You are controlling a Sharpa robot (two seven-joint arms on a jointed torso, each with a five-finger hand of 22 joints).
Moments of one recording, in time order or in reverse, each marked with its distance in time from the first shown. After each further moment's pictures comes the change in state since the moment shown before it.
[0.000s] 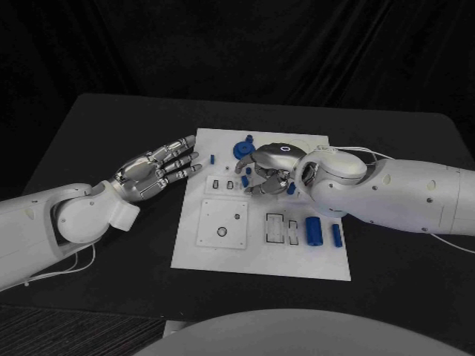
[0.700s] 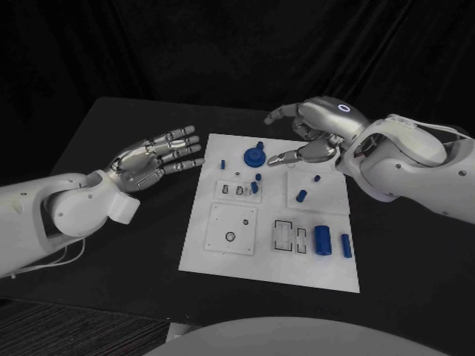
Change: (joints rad) left arm 0.098 -0.095 0.000 0.106 -0.142 -0.159 0.031; left_hand -0.032 -0.092 0.156 -0.174 -0.254 -0.004 0.011 0.037 0.002 0.122 0.129 0.479 0.073 0.175 0.013 0.363 0.061 0.016 0.383 0.066 0.210 0.108; right arm 0.183 -0.213 0.001 0.178 0.000 -0.244 0.066; right_hand -0.166 -0.101 -0.287 0.201 -0.150 0.000 -0.005 0.030 -0.098 0.000 -0.007 0.000 0.000 0.001 -0.007 0.000 0.000 0.000 0.000 -0.007 0.000 0.000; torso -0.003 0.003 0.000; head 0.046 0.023
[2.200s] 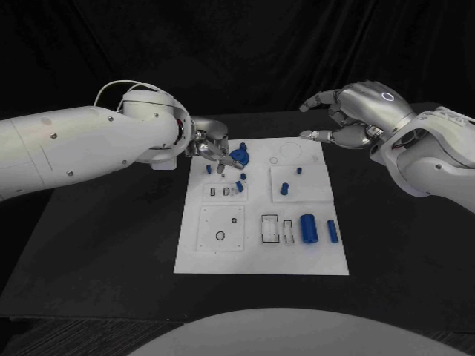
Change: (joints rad) left arm 0.203 0.387 0.001 -0.141 -1.266 0.049 -0.603; left_hand -0.129 0.006 -0.331 0.347 -0.203 0.804 0.035 0.353 0.408 1.325 -0.104 0.985 1.214 1.267 -0.122 1.162 1.233 -0.126 1.025 -0.138 1.294 1.198; right arm -0.015 -0.124 -0.001 0.025 -0.144 -0.034 -0.034; right_hand 0.120 0.163 0.090 -0.014 0.192 0.087 -0.001 0.027 -0.069 0.003 -0.003 0.000 0.000 -0.004 -0.004 0.000 0.000 0.000 0.000 0.000 0.017 0.000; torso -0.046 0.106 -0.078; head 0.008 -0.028
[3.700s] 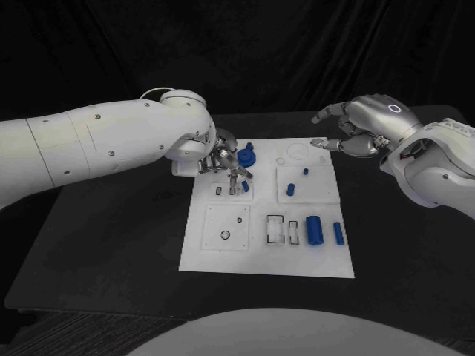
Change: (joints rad) left arm -0.022 0.108 -0.001 -0.077 0.332 0.093 -0.359; left_hand -0.012 0.012 0.124 -0.086 0.038 -0.082 0.027 -0.178 0.095 -0.001 0.011 0.000 0.000 0.000 0.001 0.000 0.000 0.011 -0.084 0.006 -0.070 0.000; right arm -0.027 0.011 0.000 -0.022 -0.004 0.046 -0.042; right_hand 0.020 0.020 0.000 -0.011 0.067 0.015 0.008 -0.004 -0.013 0.000 0.000 0.000 0.000 0.000 0.000 0.000 0.000 0.000 0.000 0.000 0.000 0.000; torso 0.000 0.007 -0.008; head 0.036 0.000
